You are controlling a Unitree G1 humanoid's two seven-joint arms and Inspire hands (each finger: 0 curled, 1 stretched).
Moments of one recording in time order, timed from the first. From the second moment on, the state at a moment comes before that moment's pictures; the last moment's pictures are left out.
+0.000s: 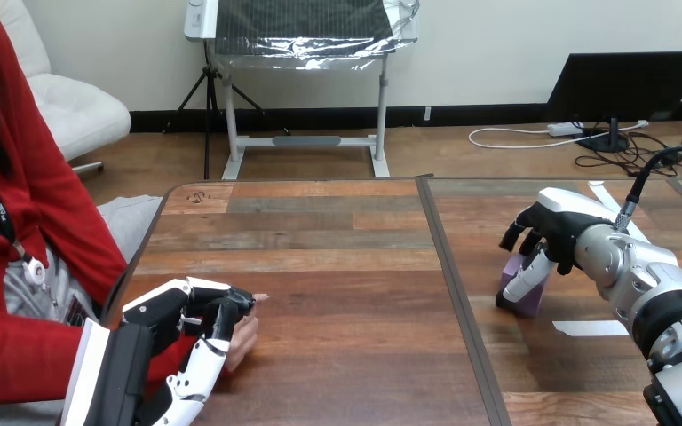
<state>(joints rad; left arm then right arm) 0.57 0.14 0.01 -0.28 0.19 -0.56 0.01 -0.94 -0.40 0.40 1.38 -0.63 -0.06 0.12</state>
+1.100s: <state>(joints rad) 0.57 0.14 0.01 -0.28 0.20 -0.56 0.02 -0.94 -0.40 0.42 1.38 -0.65 -0.03 0.12</state>
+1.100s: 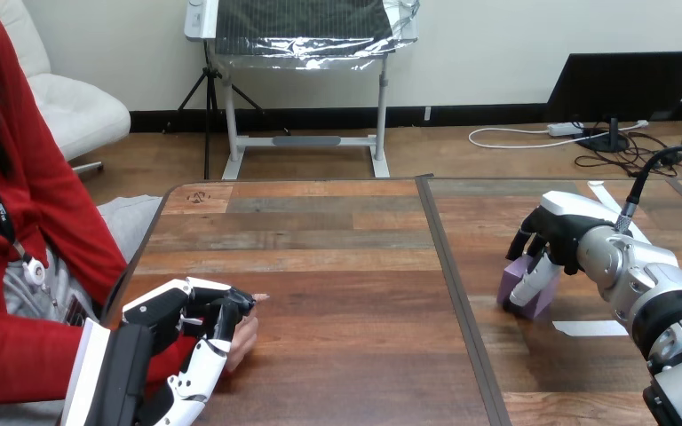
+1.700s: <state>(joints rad) 0.57 0.14 0.02 -0.28 0.20 -0.56 0.02 -0.94 -0.40 0.43 1.38 -0.66 -0.02 0.17</state>
